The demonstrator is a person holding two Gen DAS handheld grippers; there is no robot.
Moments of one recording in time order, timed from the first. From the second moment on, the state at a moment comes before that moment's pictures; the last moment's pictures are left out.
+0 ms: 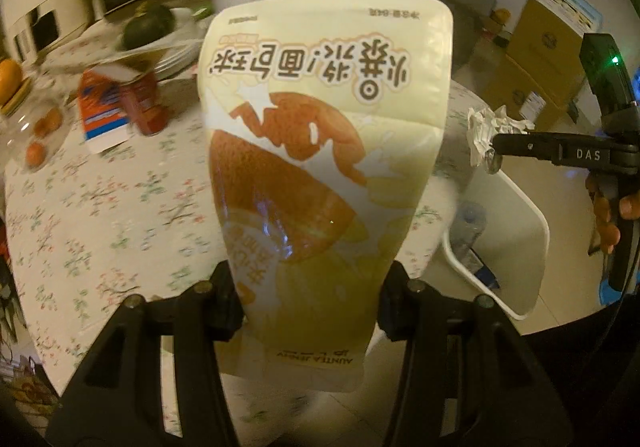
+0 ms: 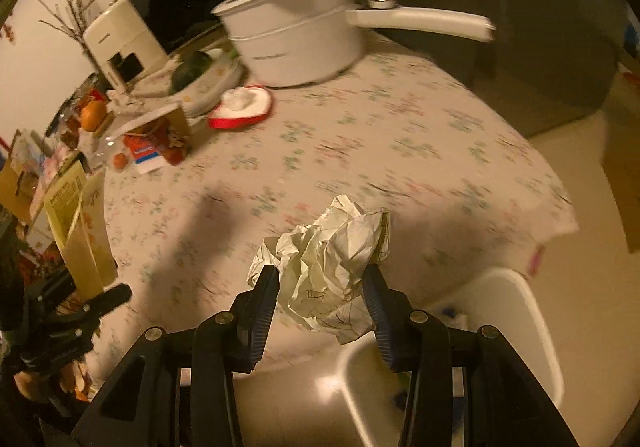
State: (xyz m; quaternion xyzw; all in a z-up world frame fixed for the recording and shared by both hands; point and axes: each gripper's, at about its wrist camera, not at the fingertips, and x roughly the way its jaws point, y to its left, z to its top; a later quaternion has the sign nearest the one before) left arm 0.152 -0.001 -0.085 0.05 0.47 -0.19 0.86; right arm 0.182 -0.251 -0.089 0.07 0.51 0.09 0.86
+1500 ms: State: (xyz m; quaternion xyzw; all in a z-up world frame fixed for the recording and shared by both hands) left arm 0.118 -0.241 -0.157 0.16 0.52 -0.38 0.75; right arm 0.088 -0.422 -0.106 0.15 0.55 -0.06 0.82
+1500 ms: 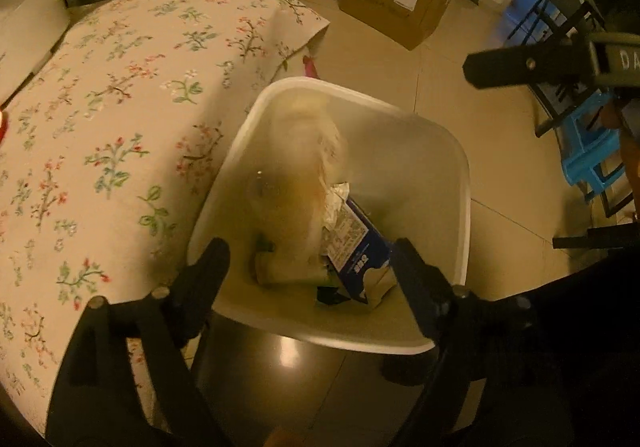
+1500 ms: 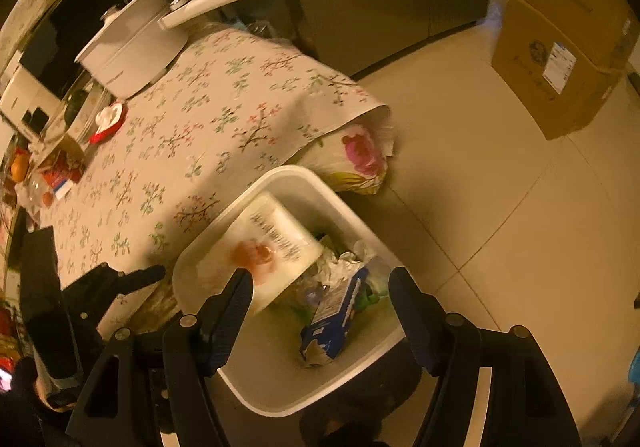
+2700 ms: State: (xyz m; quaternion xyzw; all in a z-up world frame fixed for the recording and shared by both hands) left arm 0.163 -0.046 -0.090 0.05 0.45 -0.21 0.87; right arm 0.141 -0.307 -0.089 0.08 0.54 0.01 0.84
